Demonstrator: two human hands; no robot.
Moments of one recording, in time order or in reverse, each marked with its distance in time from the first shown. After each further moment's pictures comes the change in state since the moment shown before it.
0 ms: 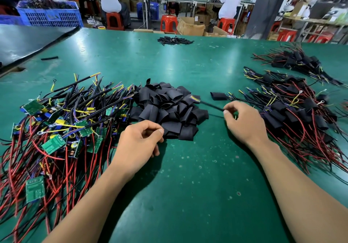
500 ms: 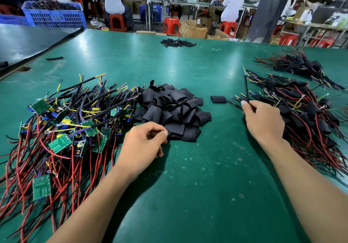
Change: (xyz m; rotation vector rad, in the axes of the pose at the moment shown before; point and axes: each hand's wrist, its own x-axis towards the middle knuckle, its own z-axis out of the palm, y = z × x) left_hand -0.002 0.002 0.000 0.004 -0.008 0.005; right_hand 0.016 0.013 -0.017 -0.158 0.163 0.217
